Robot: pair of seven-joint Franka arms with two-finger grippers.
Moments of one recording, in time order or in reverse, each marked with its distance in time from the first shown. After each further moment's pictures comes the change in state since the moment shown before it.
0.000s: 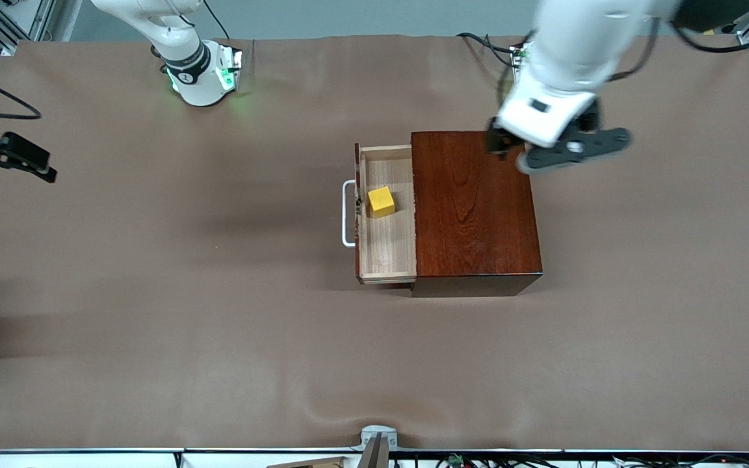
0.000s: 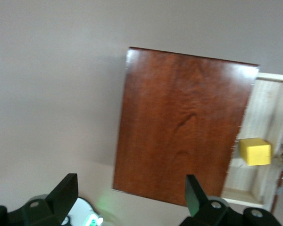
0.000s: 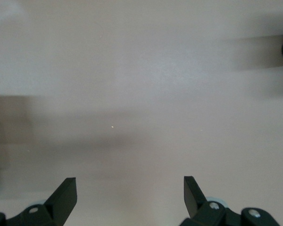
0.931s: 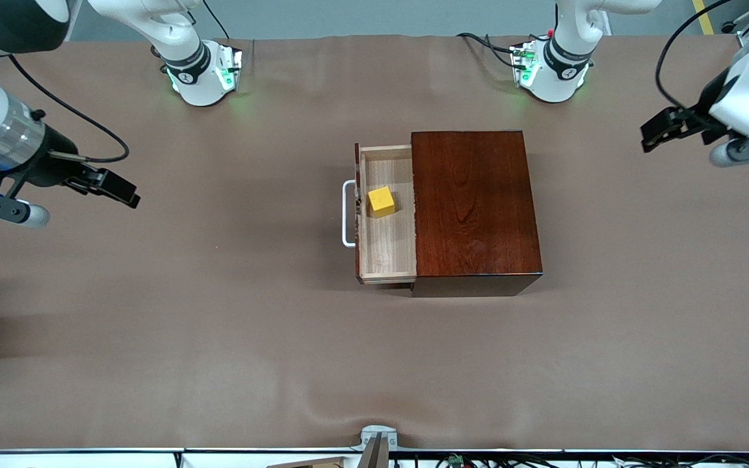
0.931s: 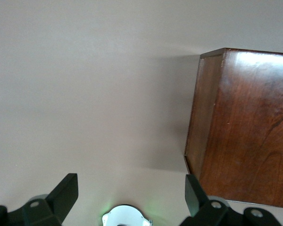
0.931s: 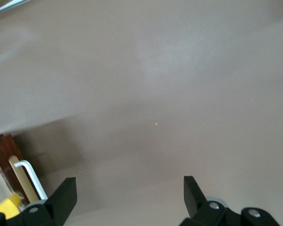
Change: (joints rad) left arm 0.348 -0.322 -0.003 -0.415 0.001 0.145 0.390; right arm 0.149 0.069 0.010 0.002 0.058 0.047 0.503
